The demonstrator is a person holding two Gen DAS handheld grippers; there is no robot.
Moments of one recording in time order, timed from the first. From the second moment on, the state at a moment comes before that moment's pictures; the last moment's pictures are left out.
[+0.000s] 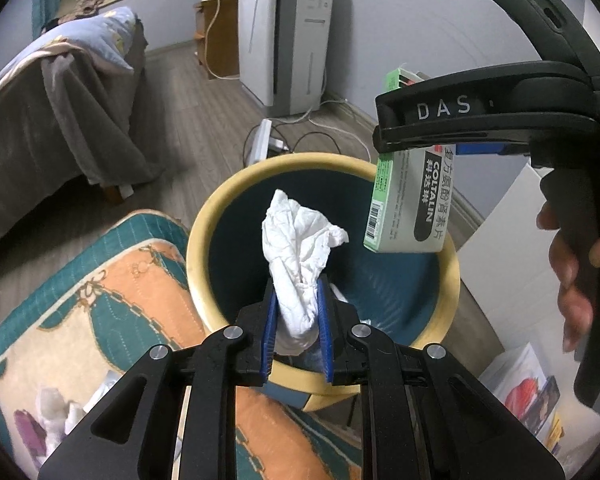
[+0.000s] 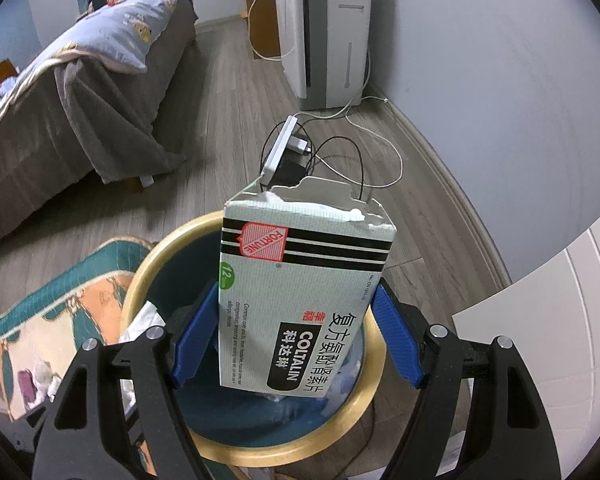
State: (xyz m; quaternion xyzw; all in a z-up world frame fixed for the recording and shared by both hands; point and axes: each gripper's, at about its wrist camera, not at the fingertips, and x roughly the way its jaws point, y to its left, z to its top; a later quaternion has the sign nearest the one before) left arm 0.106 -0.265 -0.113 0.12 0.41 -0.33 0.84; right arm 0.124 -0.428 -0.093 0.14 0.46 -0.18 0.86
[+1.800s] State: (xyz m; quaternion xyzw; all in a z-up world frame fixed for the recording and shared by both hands) left arm 0.064 0.098 -0.050 0.02 0.38 -0.02 0.93; right arm 0.128 -0.121 -0.053 0.00 0.49 0.00 0.87
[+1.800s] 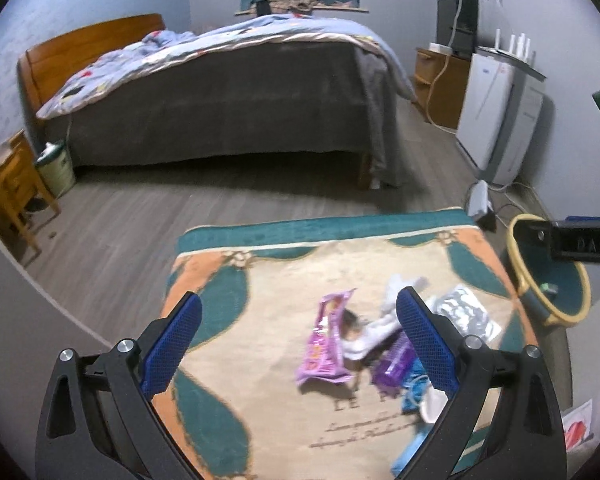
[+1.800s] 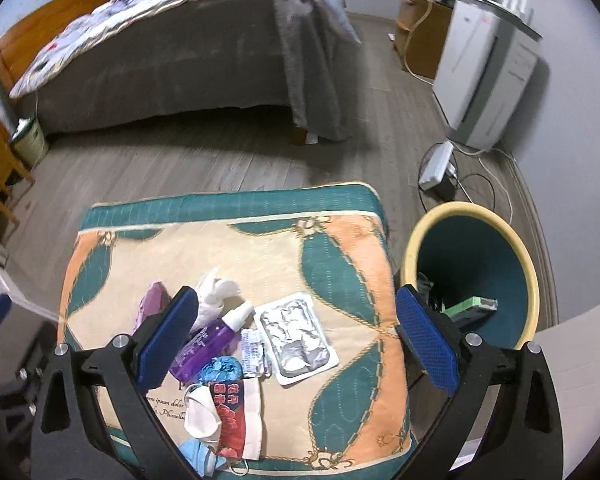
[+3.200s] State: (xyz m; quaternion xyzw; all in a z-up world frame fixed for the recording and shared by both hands) left arm 0.135 0.071 -0.170 0.07 0.58 -0.13 0.80; right arm 0.218 -0.059 -0.185 0.04 0.62 0.14 0.77
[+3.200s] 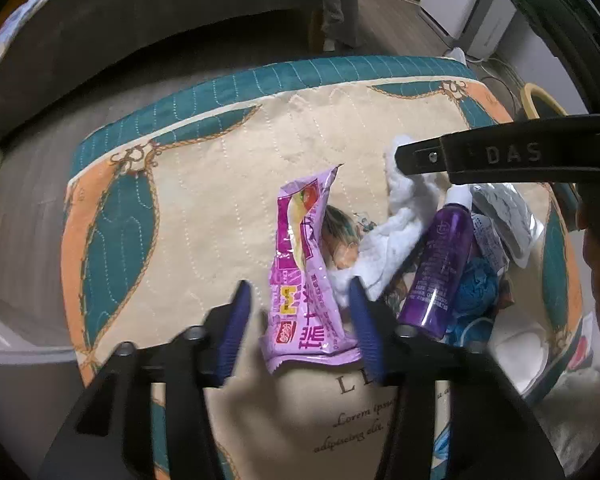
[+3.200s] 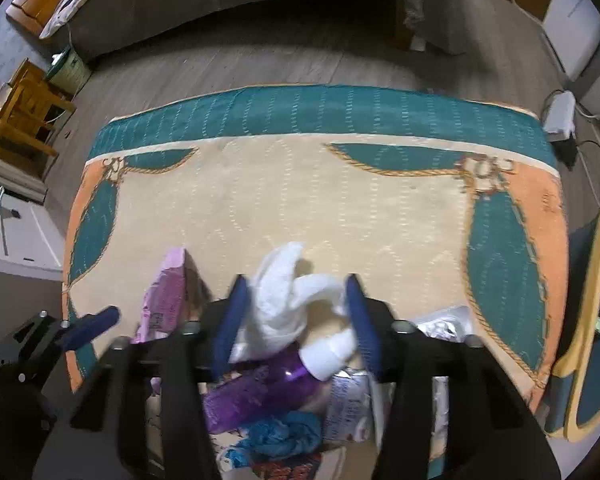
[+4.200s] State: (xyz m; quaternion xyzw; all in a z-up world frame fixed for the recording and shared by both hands) left arm 0.117 0.022 -0.048 0.04 0.42 -0.14 0.90; right arm 0.181 -0.174 -0.059 0.09 0.48 0.06 0.87
